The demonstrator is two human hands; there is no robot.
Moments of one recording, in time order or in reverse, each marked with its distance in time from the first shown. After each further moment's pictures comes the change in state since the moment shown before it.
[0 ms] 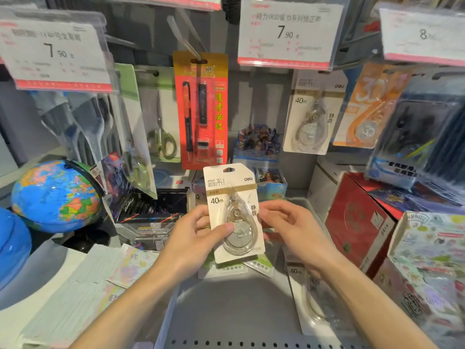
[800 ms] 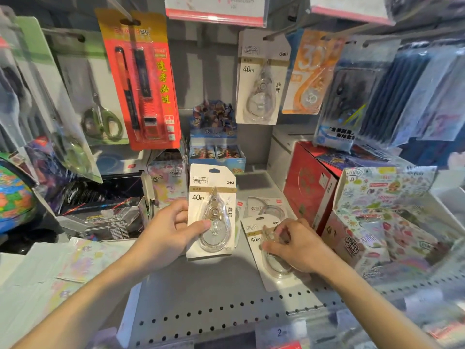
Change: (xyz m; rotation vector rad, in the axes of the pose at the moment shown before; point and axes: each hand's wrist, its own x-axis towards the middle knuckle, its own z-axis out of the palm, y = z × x) left_hand -0.007 -0.009 0.019 0.228 -0.202 -0.071; right_hand -0.064 0.050 -0.060 -0.888 0.096 0.401
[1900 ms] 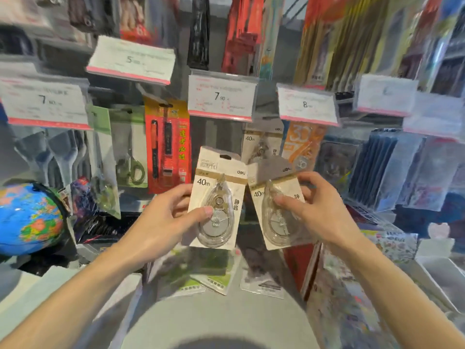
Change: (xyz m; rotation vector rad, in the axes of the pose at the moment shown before) left_hand -0.017 0.107 -0.008 0.129 0.144 0.399; right_hand -0.004 -0.054 -0.139 0.648 0.355 -0.525
